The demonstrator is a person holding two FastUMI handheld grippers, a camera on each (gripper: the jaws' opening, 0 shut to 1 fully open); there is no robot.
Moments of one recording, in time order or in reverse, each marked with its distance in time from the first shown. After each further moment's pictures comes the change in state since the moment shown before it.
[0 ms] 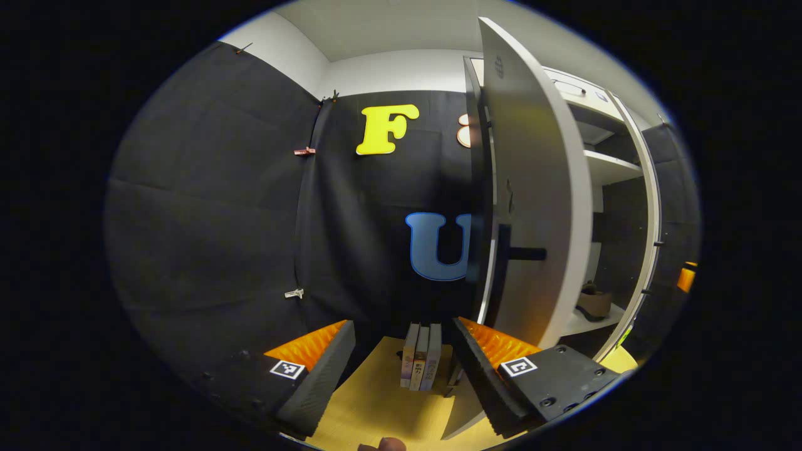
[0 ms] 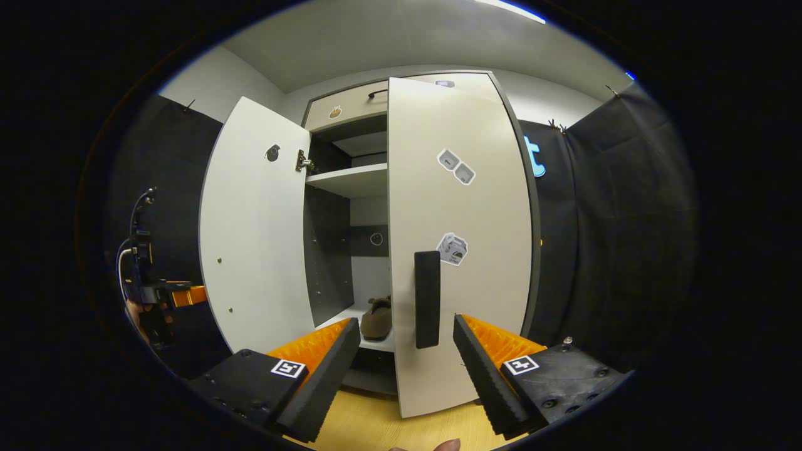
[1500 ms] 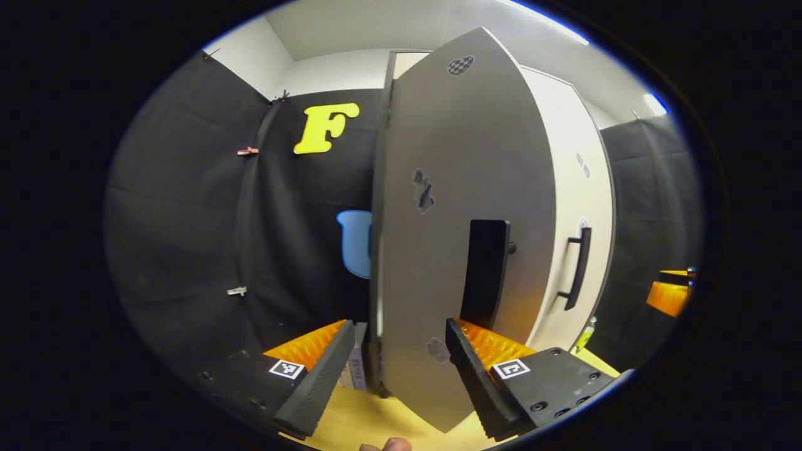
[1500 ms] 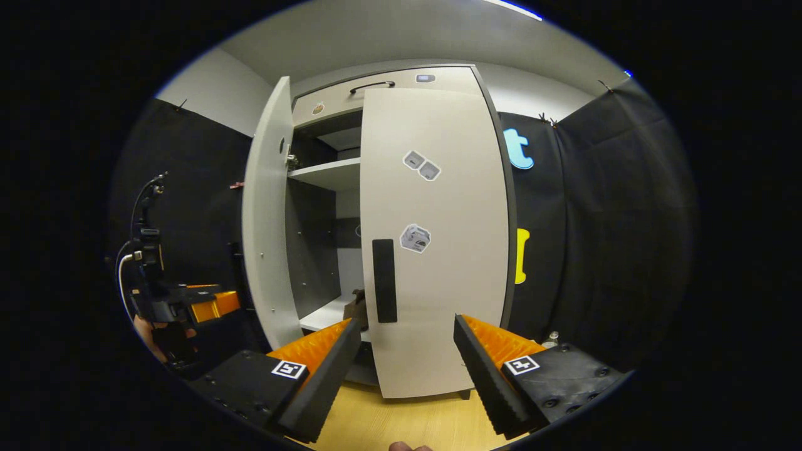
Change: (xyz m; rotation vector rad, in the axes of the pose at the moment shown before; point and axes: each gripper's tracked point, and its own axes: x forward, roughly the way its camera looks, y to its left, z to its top) left arm -0.013 -0.175 0.003 -0.012 -0.010 -0.233; right arm -0.017 -0.027 -0.015 -0.011 0.059 -0.021
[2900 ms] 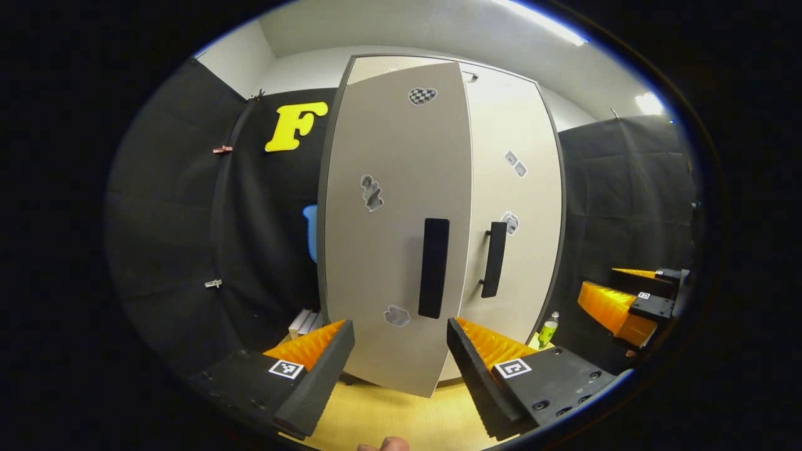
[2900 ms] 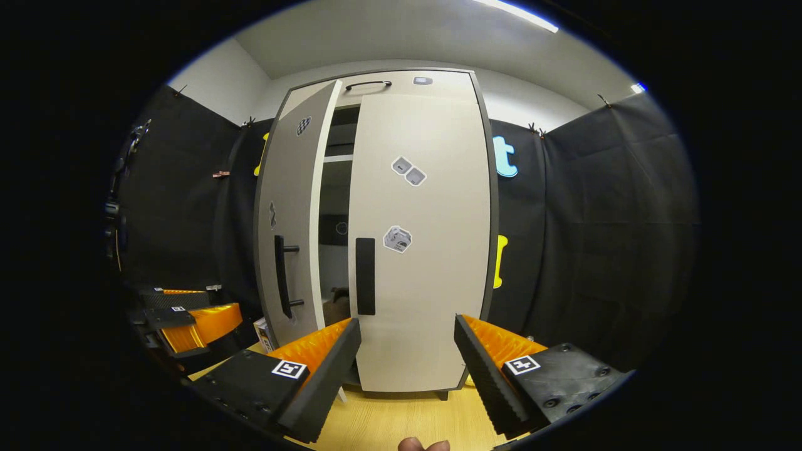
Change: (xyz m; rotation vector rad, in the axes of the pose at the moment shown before) left arm -0.055 -0.071 0.001 0.013 0.031 -0.068; right arm 0.003 -0.019 0.013 -0.060 -0.011 -0.132
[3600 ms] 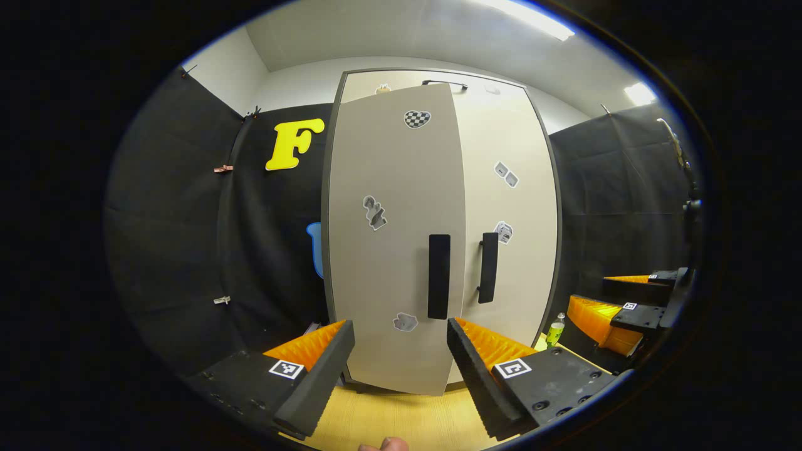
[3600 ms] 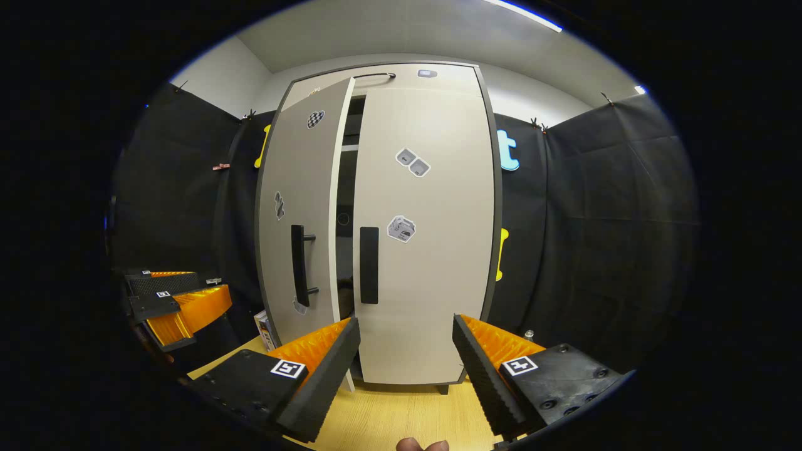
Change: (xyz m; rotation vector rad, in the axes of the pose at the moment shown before) left arm -0.010 -0.007 0.015 0.061 -0.052 0.009; right arm -0.002 0.004 -0.010 -0.007 0.047 -0.008
